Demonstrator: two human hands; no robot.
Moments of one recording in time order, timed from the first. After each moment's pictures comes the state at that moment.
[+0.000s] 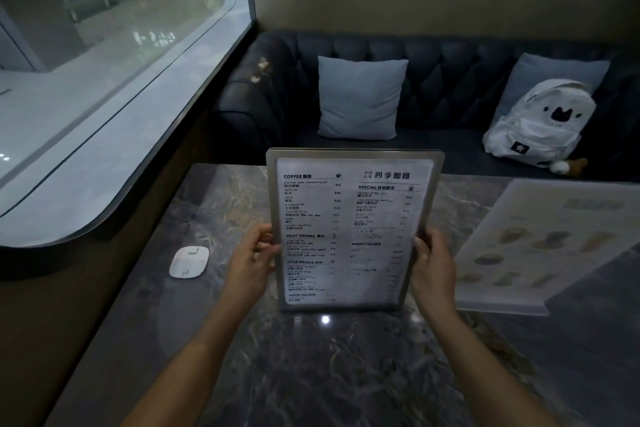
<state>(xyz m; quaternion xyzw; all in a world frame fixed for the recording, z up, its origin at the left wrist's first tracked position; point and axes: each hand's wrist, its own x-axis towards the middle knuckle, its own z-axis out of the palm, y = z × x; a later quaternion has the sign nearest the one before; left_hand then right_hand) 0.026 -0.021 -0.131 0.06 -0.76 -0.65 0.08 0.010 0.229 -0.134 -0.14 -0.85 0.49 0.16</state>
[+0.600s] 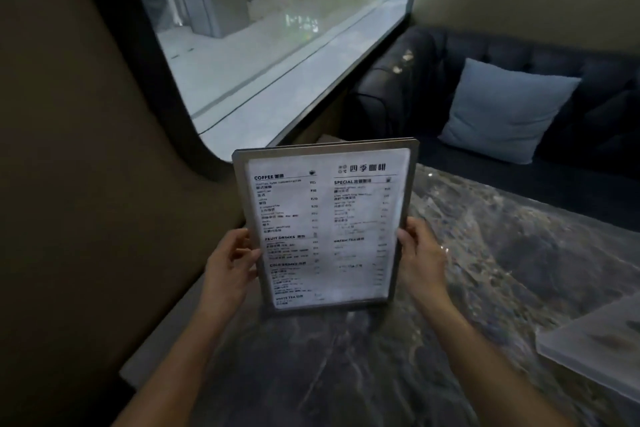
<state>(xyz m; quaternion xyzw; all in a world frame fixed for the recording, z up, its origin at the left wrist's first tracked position) 0.180 -0.133 -0.127 0.25 -0.71 -0.62 0.24 0.039 0.083 -0.125 0.11 -0.83 0.54 0.01</state>
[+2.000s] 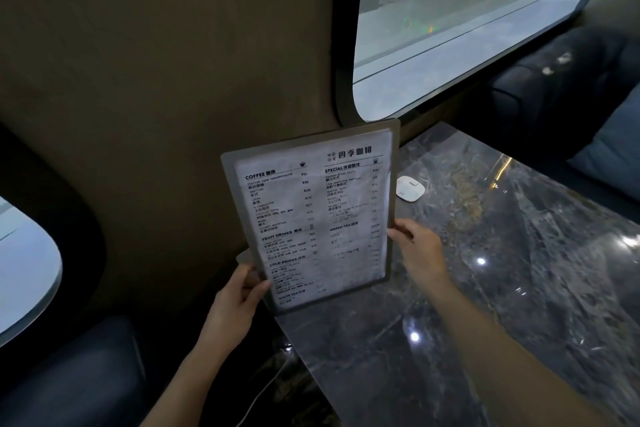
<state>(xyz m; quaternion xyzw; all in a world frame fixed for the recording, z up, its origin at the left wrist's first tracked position) 0.383 -0.127 -0.169 0.45 -0.70 -0.52 0.16 0.113 -0.009 -0.156 0.31 -0.84 0.42 -0.17</state>
